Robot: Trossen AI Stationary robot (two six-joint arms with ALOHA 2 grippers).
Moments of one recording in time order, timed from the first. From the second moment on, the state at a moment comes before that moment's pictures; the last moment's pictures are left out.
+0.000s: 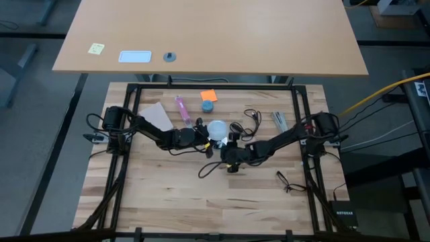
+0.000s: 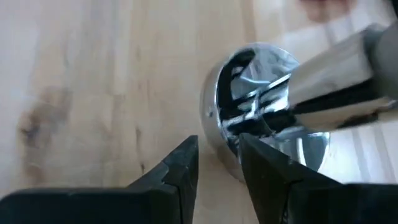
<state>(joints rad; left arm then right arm) -0.01 1.90 0.70 0.97 -0.36 -0.07 0.20 1.87 0.91 0.03 0.48 -0.09</state>
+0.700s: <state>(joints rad) -0.01 1.90 0.70 0.97 -0.36 -0.08 0.10 1.89 0.91 -0.12 0.62 0.15</state>
